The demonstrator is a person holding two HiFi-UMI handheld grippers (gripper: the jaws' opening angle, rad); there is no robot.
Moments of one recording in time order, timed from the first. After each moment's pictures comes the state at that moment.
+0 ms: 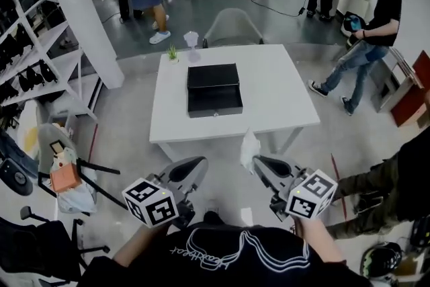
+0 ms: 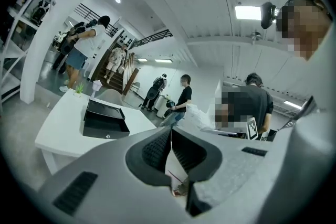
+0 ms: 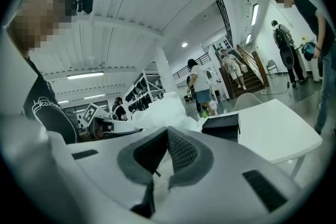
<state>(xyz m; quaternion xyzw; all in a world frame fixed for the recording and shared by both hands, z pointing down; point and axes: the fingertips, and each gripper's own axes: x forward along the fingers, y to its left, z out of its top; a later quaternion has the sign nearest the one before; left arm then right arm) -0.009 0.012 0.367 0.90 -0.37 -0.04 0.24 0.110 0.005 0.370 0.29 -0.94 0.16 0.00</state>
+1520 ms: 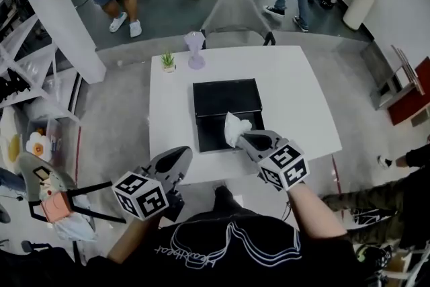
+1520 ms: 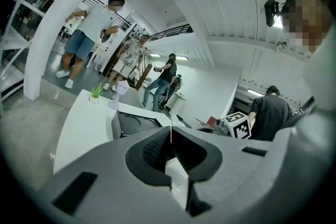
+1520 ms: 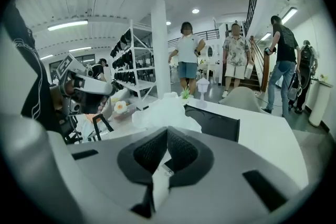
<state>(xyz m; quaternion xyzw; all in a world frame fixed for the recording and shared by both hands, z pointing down) -0.140 -0.230 0.426 0.87 -0.40 -0.03 0.29 -0.008 -0.276 0.477 0.32 -0.91 0.11 0.24</state>
